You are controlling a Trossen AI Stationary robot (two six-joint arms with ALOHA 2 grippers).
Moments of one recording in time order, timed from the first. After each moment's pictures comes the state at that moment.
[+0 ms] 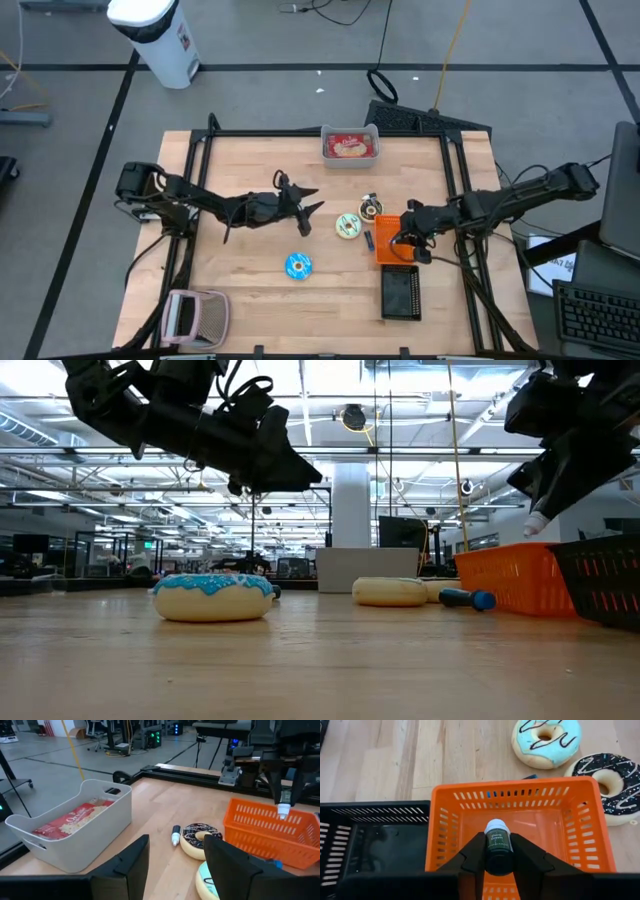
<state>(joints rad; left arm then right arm) -0.04 1.61 0.63 0.78 -0.43 -0.09 0.22 0.89 0.52 -0.50 0.00 0.30</state>
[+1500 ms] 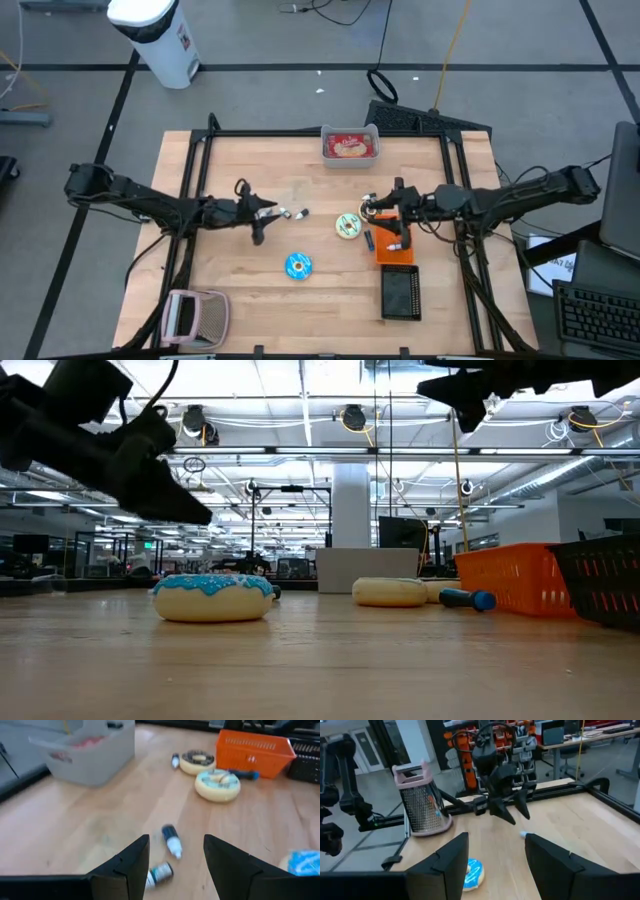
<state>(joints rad) -0.10 1.08 0.20 0.49 -0.37 -0.20 0.14 0.91 0.52 0.31 0.11 0.22</state>
